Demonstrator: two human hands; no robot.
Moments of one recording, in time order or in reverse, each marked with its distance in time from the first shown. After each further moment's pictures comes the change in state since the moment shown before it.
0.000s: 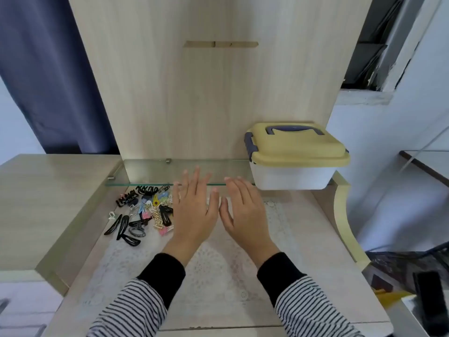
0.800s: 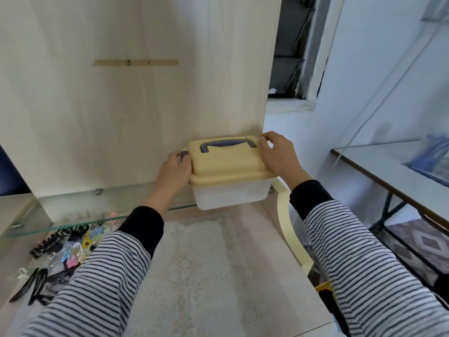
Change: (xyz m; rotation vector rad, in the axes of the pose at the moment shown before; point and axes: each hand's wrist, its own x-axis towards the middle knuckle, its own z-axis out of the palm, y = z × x) left_hand 0.138 0.087 0.038 -0.504 -0.255 -0.273; right_hand 0.114 0.199 -0.107 0.123 -0.129 0.659
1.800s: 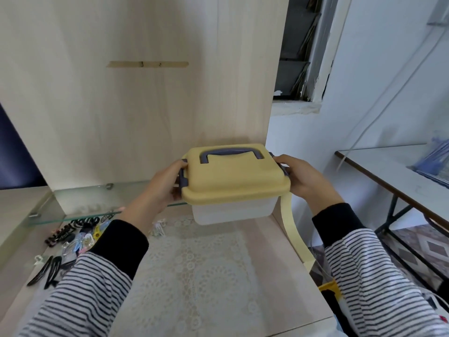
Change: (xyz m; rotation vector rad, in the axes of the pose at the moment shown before) left_hand -0.049 0.009 -0.038 -0.561 -0.180 -0.279; right_hand -0.035 0.025 -0.023 0.935 -0.310 0.579
